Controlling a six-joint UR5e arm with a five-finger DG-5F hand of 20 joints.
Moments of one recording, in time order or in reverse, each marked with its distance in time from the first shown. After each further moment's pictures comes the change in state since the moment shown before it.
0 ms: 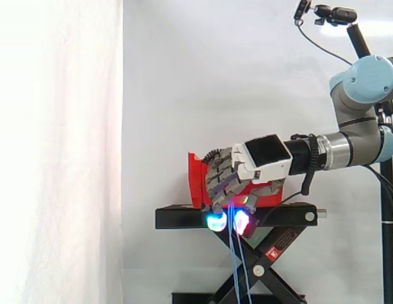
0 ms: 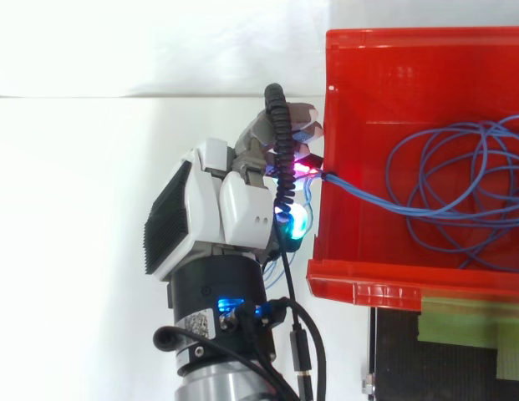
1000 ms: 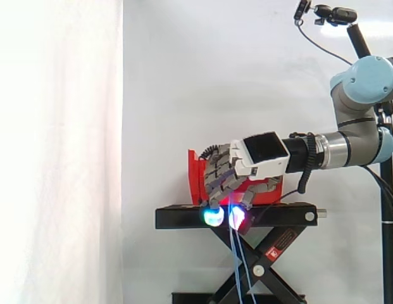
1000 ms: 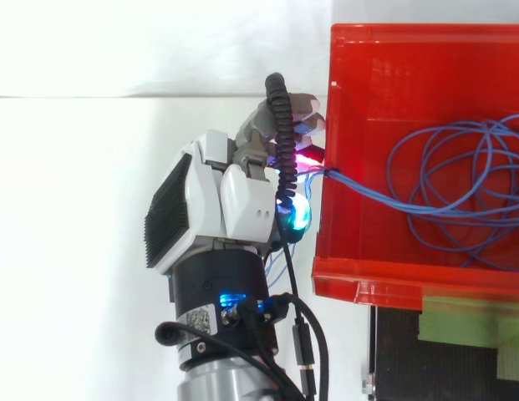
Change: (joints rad) arm -0.002 0.000 0.000 0.036 0.000 0.000
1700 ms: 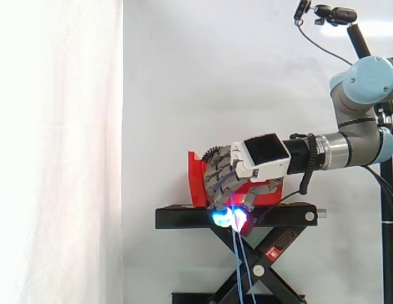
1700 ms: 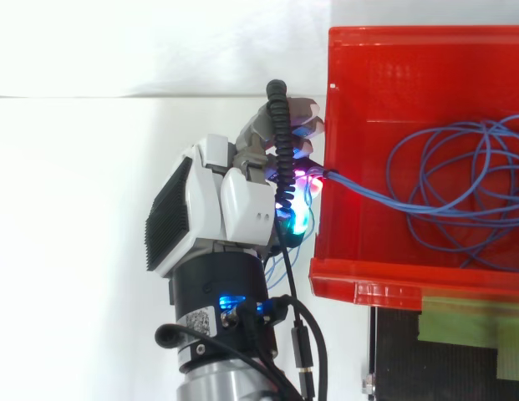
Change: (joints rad) arm 0.001 0.000 -0.001 -0.014 0.000 -0.005
